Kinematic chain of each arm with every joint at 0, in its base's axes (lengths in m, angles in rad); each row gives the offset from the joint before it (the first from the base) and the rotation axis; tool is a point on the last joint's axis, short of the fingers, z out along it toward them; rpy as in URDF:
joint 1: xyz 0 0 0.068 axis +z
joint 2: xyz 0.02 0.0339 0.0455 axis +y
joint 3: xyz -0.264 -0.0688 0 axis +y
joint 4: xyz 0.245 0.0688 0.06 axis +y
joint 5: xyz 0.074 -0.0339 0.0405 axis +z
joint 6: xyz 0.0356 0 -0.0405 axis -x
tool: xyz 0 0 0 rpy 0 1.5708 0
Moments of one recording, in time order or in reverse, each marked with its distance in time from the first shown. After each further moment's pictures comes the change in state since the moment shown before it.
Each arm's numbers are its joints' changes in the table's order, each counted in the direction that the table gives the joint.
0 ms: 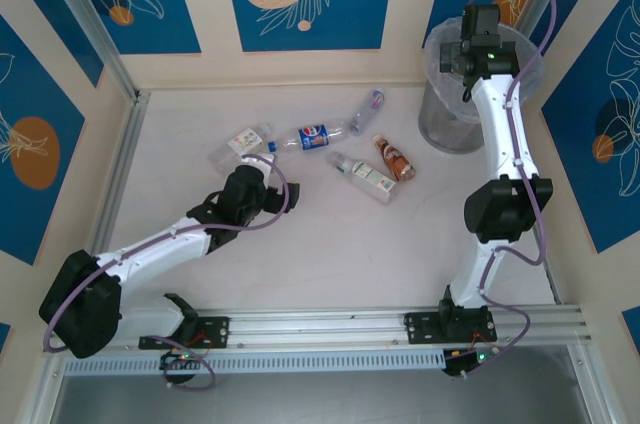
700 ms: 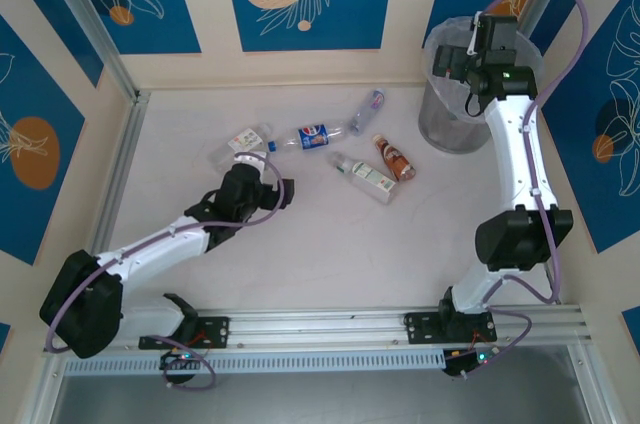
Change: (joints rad) left arm 0.041 0.005 0.005 0.004 0.016 0.060; right arm -0.015 -0.230 0.246 -0.079 0.264 -0.153
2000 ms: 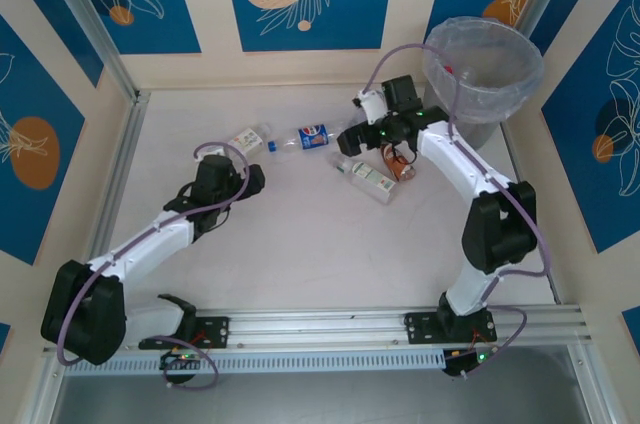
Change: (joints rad) left arm 0.228 -0.032 0.000 0.136 -0.071 0.269; right arm 0.347 0.049 0.439 -0.145 0.460 0.241
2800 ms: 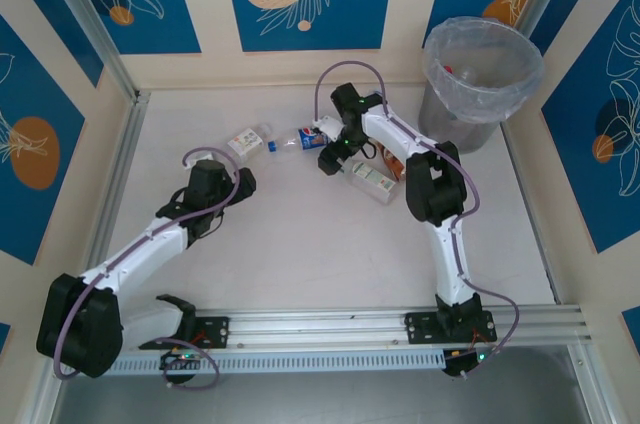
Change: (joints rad) left arm 0.034 -0.064 0.039 0.057 0.022 0.060; right arm 0.116 0.539 -0.484 0.360 -0.131 0.311
